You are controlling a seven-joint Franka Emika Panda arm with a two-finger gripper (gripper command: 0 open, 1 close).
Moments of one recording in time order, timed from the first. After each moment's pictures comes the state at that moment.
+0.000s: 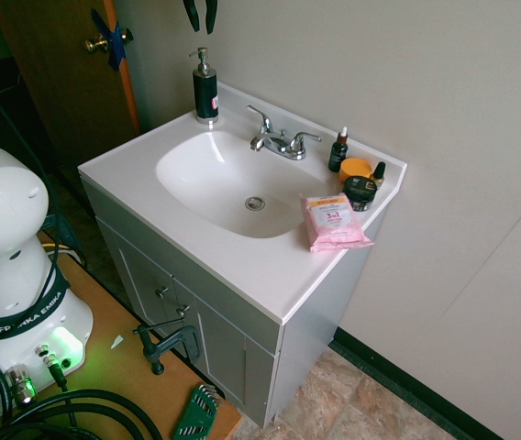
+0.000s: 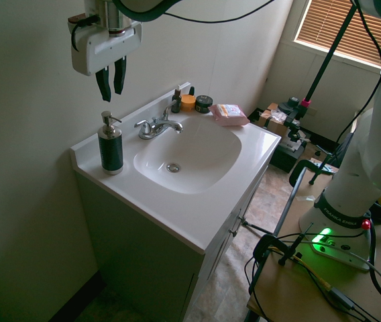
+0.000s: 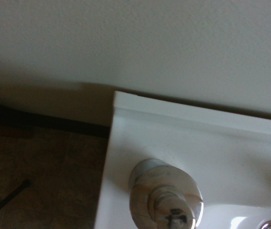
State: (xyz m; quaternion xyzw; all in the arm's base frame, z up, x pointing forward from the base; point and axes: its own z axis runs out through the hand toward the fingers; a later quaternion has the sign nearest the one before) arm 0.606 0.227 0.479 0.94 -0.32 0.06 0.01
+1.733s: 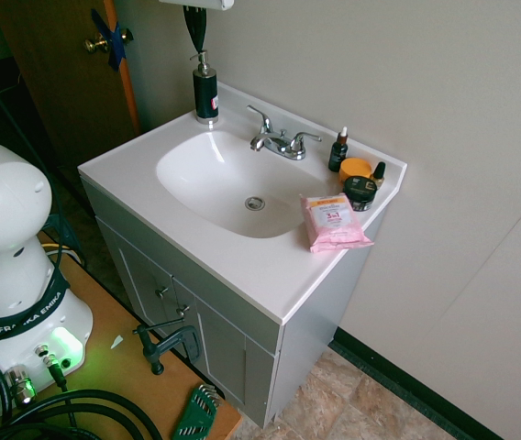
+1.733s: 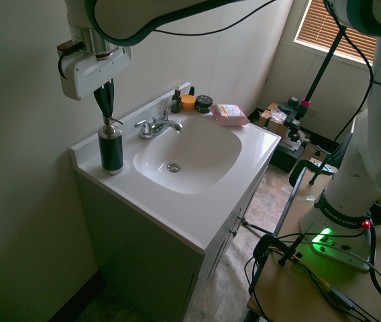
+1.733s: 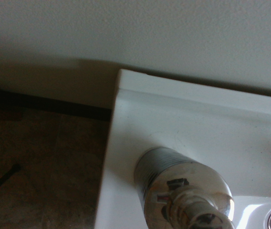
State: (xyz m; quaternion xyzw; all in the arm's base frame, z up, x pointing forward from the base) arm 0.615 0.242 0.431 0.94 -0.33 0.03 0.04
